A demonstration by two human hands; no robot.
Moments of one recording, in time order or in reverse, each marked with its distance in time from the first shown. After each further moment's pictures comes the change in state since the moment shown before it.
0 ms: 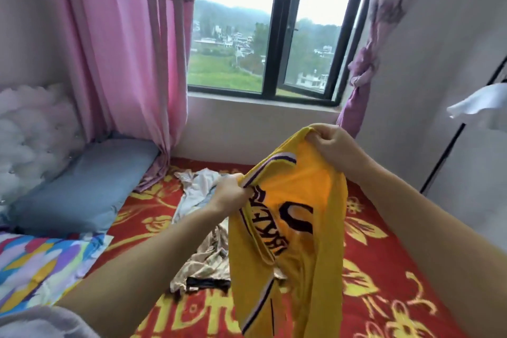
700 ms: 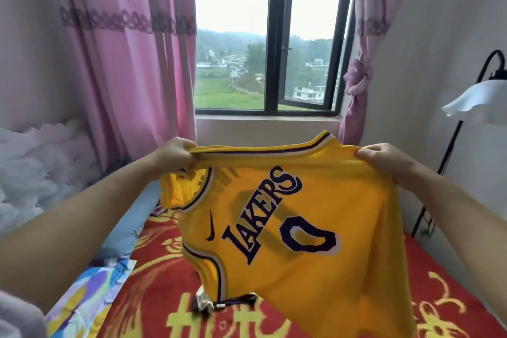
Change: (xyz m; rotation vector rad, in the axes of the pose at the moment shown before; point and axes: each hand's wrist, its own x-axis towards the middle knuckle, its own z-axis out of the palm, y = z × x) left_hand 0.011 0.014 -0.196 0.166 -0.085 0.053; right_hand -0.037 0.012 -0.055 -0.039 0.023 0.479
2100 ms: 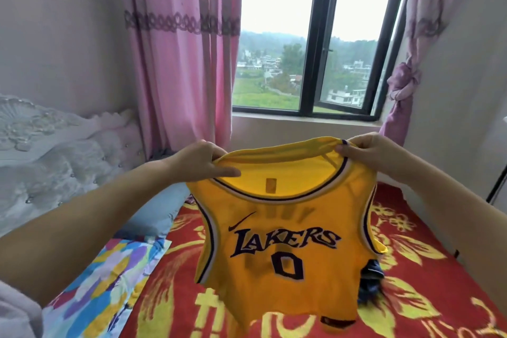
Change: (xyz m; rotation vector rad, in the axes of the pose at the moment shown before) left_hand -0.081 0.001 -0.021 0.360 -0.085 0.364; right_hand -0.036 -0.081 0.066 0.081 -0.249 -0.375
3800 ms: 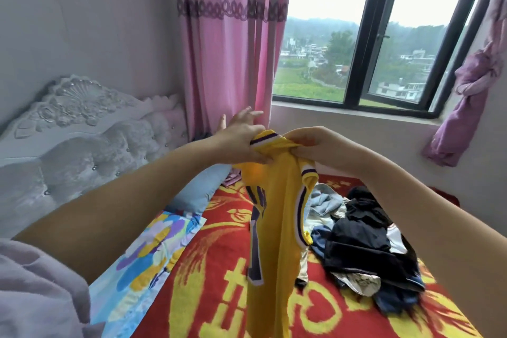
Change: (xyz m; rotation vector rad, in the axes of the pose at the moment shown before) left_hand -0.010 0.025 -0.003 0.326 0.016 -0.293; right_hand 0.030 -0.059 0.119 -0.045 -0.381 -0.333
